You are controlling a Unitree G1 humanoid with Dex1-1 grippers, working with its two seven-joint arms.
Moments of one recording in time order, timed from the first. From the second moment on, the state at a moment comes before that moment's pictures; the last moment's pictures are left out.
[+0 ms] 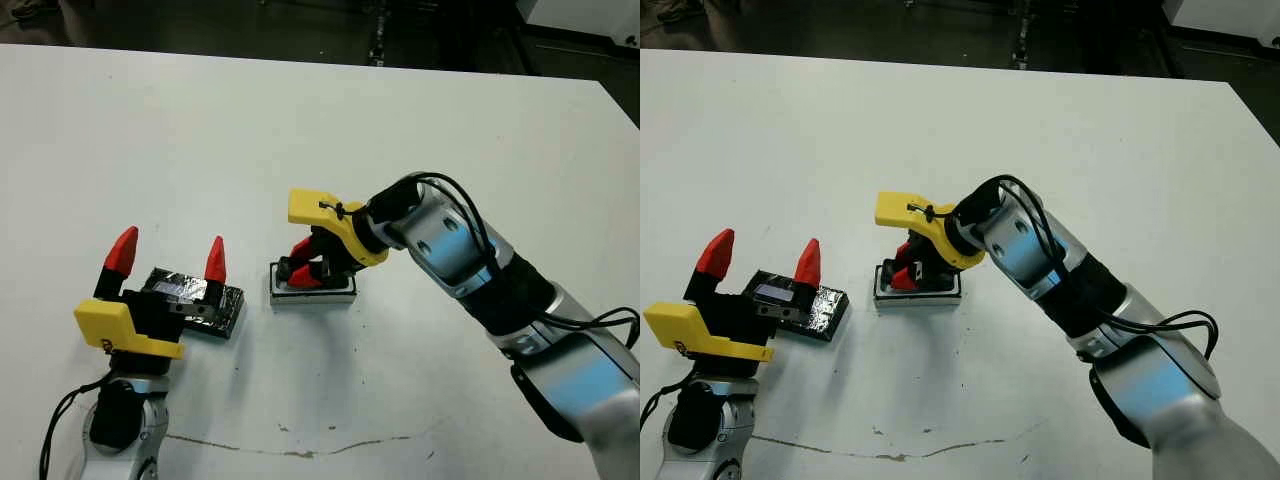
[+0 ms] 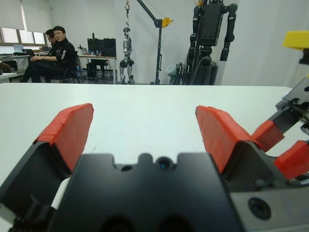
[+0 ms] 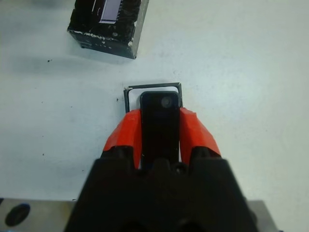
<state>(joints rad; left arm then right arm) 0.28 0.12 0.02 -0.42 -0.13 -0.16 -0.10 -0.91 -0.36 0.66 0.10 -0.02 0.82 1.17</state>
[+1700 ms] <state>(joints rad) 0.30 0.12 0.02 -0.42 -0.13 -0.16 -0.10 -0.91 -0.40 0.64 0.16 -0.05 0.59 1.20</state>
